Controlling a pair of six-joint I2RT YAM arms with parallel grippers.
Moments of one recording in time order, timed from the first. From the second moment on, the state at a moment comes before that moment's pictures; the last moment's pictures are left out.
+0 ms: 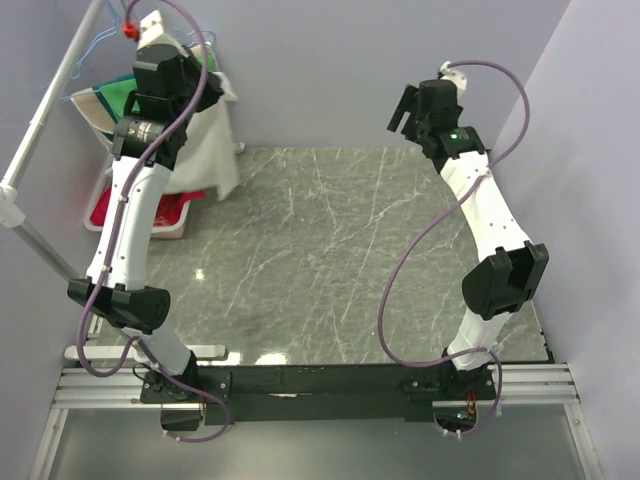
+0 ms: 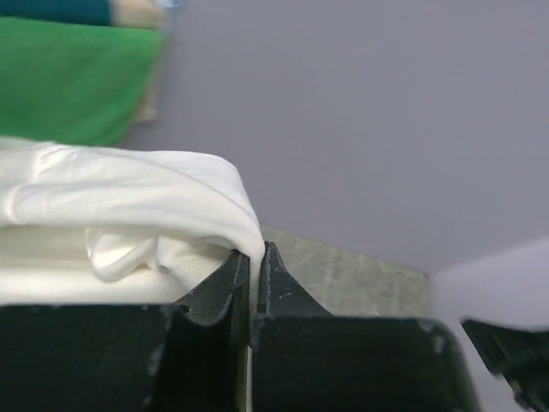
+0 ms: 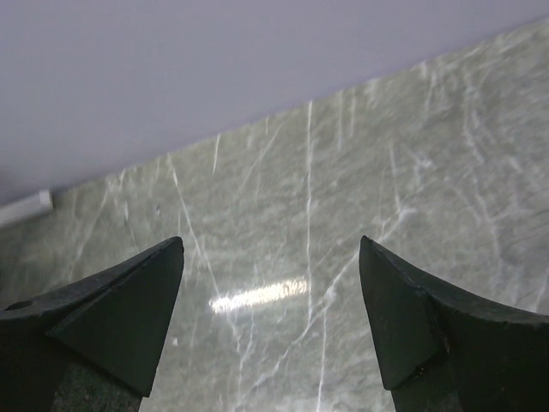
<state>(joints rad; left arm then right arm) -0.21 1.69 2.20 -0.67 -0.19 -0.59 0.26 1.78 1.91 -0.59 0.31 0.45</state>
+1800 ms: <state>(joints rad) -0.62 1.67 1.60 -0.82 -0.66 -0.90 0.20 1.79 1.59 -0.66 0.21 0.56</state>
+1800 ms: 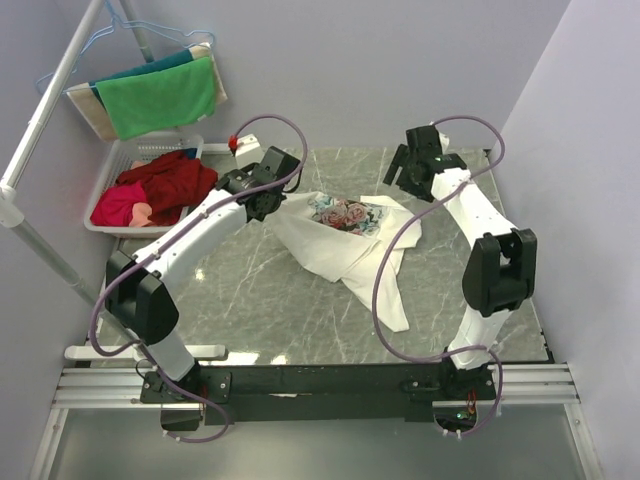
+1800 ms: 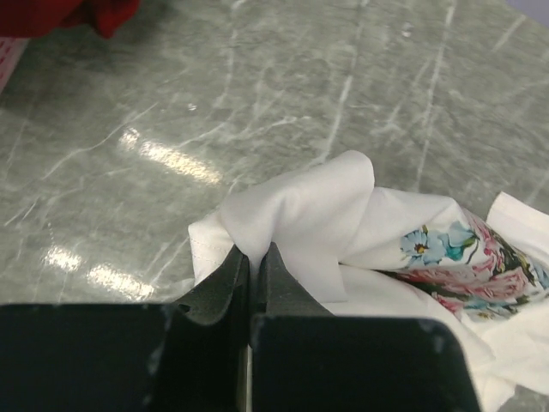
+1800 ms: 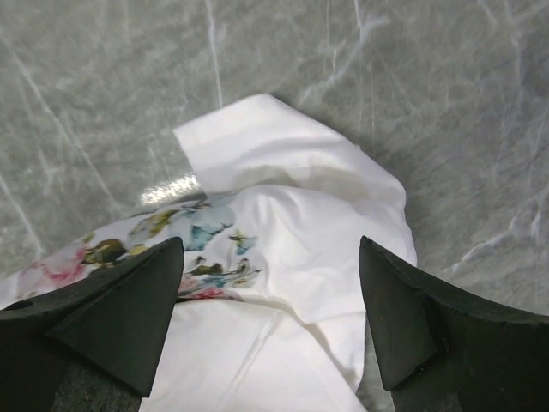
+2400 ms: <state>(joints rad) -0.51 1.68 1.60 -0.89 -0.69 -0.99 0.20 2.05 1.68 -0.82 0.22 0.61</state>
